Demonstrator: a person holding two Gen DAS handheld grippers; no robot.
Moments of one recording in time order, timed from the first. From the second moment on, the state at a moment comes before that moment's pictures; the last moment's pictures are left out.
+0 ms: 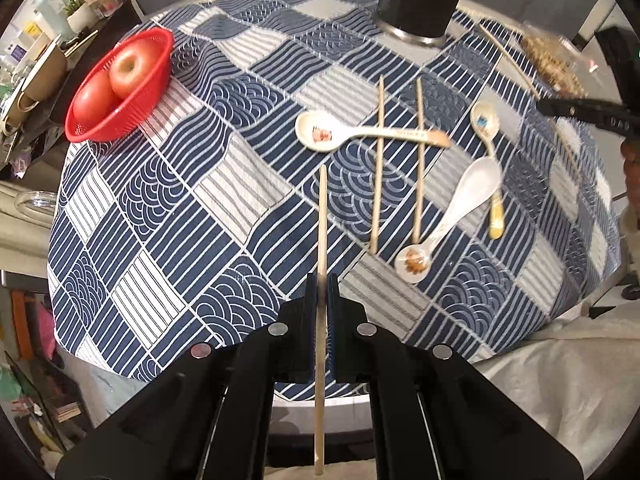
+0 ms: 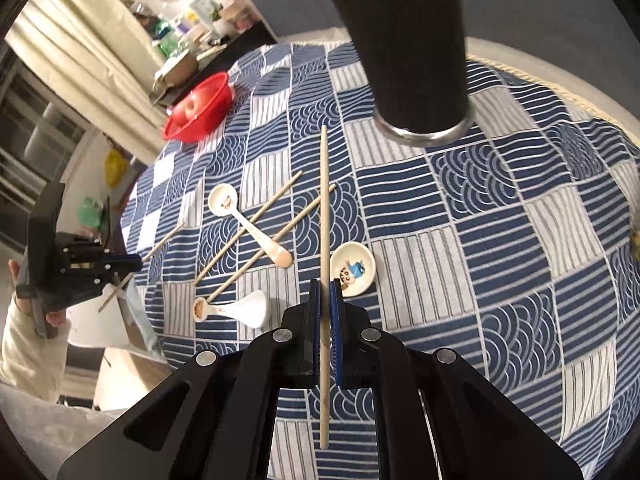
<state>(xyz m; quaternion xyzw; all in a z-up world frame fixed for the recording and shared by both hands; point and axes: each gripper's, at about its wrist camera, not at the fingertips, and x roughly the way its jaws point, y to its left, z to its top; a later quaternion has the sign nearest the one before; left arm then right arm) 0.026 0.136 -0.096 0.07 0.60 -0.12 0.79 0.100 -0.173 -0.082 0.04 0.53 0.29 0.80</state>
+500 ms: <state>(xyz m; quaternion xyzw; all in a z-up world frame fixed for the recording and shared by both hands) 0.053 0.112 -0.029 0.07 0.50 -0.14 0.85 0.053 -0.228 -0.035 0.09 0.44 0.23 0.86</state>
